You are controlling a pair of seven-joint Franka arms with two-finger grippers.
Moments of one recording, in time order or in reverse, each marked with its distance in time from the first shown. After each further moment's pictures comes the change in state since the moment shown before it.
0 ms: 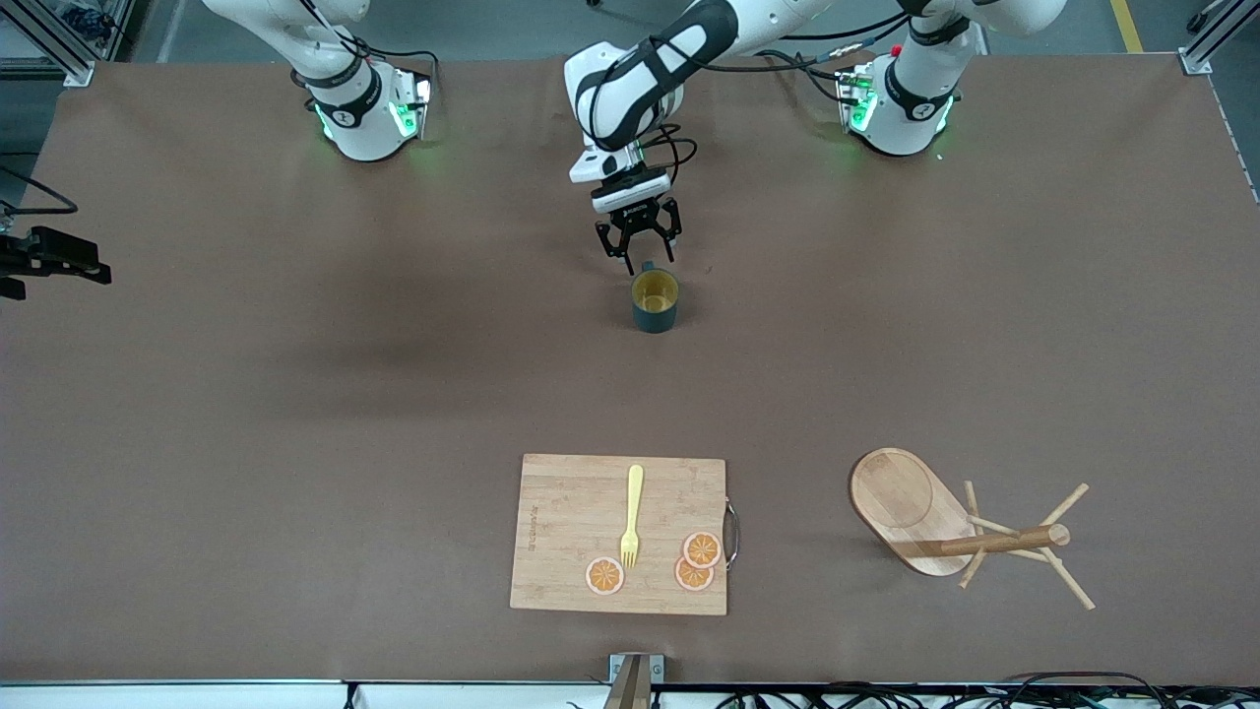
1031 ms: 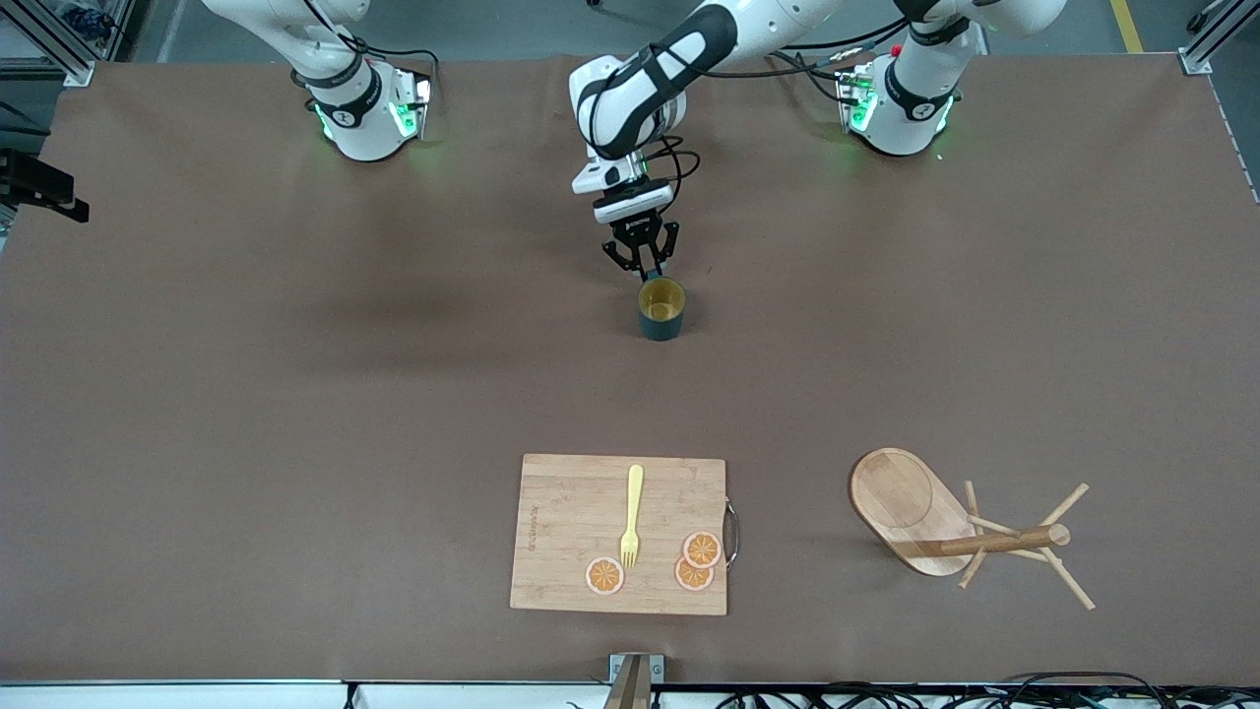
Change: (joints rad) left arm 0.009 0.016 0.028 0.007 0.083 -0.003 -0.021; right arm 0.019 -0.157 0.003 -0.058 0.003 -0.064 0.098
